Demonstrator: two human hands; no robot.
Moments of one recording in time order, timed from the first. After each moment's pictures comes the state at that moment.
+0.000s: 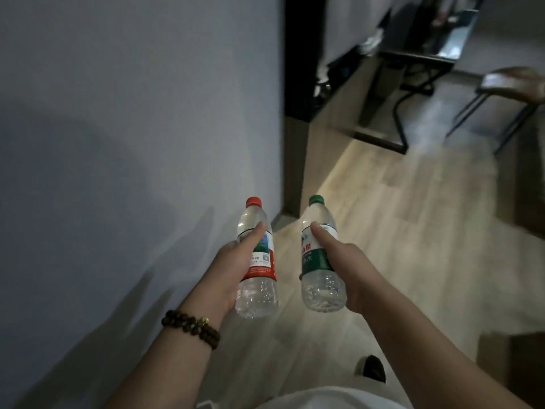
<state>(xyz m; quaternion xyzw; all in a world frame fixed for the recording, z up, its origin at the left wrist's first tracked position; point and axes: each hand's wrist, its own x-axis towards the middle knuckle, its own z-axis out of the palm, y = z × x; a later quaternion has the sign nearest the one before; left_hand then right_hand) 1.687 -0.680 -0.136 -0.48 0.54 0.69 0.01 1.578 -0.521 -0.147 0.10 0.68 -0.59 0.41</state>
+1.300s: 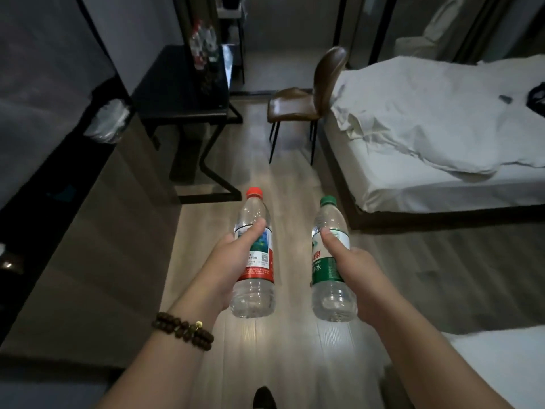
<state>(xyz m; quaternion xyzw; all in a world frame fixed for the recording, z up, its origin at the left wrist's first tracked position) 0.891 -0.399 -0.114 -0.23 0.63 0.71 0.21 0.916 -0.194 -0.118 0.30 0.66 -0.67 0.14</state>
